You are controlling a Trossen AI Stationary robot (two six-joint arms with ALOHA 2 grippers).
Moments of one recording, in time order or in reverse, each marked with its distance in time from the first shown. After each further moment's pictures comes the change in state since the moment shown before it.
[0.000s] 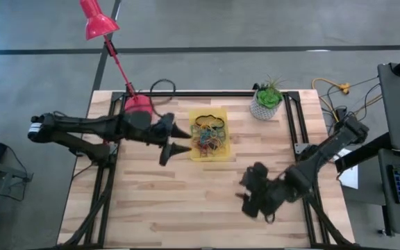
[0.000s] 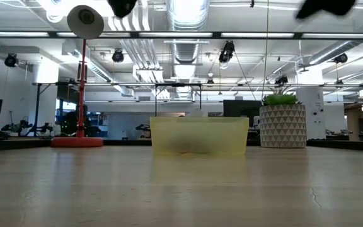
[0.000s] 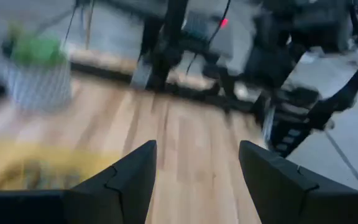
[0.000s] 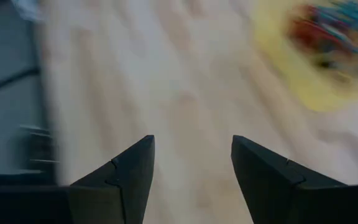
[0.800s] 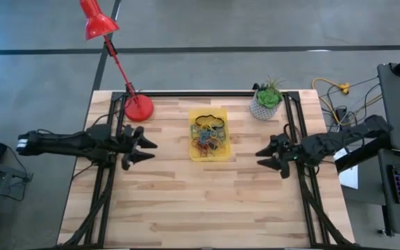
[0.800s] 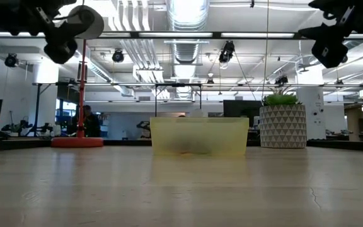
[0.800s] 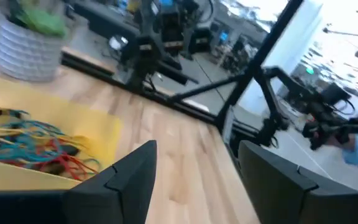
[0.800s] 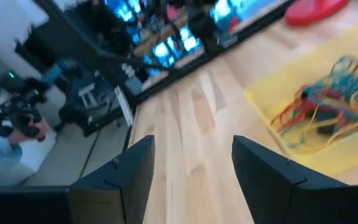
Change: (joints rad) left arm 0.022 -0.759 -0.760 0.229 0.101 -0.190; right arm -0.339 -1.007 -0.914 0.732 -0.280 -0.307
